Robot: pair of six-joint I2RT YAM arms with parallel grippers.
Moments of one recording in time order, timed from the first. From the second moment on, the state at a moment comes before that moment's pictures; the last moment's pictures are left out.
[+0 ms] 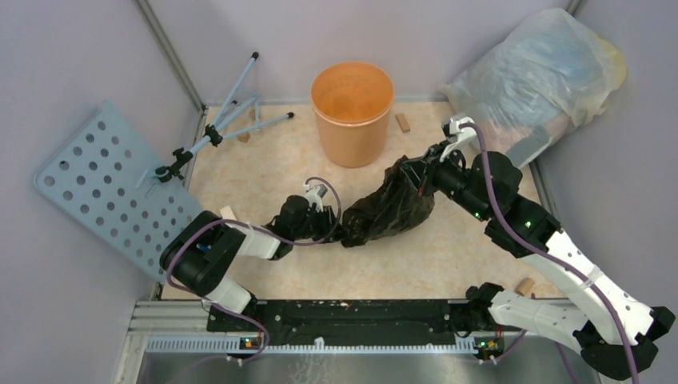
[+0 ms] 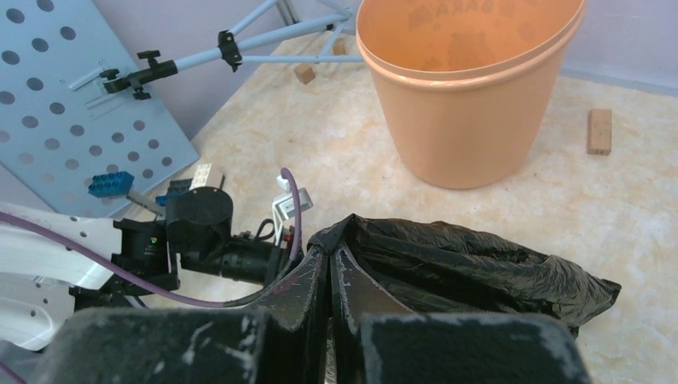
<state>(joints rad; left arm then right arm) -0.58 1.54 0.40 0.58 0.43 -0.71 0.78 0.88 1.13 -0.37 0.10 0.29</state>
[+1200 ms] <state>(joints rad) -0.57 0.67 0.86 -0.39 -0.04 -0.40 0.78 0.66 1.00 -0.57 0.40 0.37</state>
